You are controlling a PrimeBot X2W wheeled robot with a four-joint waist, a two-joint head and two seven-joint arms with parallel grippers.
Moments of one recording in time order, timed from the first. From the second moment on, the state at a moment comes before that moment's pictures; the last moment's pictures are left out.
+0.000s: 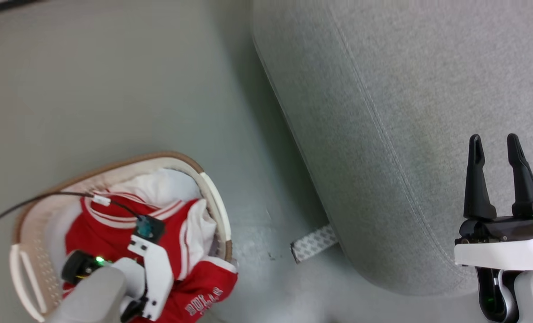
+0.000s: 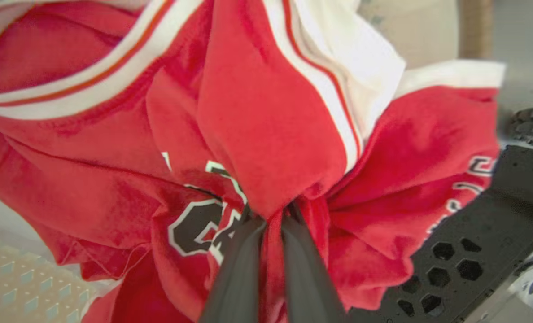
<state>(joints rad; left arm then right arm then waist) -0.71 0.37 -0.90 0.94 -0.56 -0.13 0.38 -0.30 -0.05 0.01 0.07 0.37 0.13 -0.26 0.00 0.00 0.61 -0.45</state>
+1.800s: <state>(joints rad) -0.70 0.36 -0.76 0.07 -0.71 0.10 -0.02 -0.09 -0.05 0.26 0.19 0.26 0.13 -0.25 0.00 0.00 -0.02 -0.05</state>
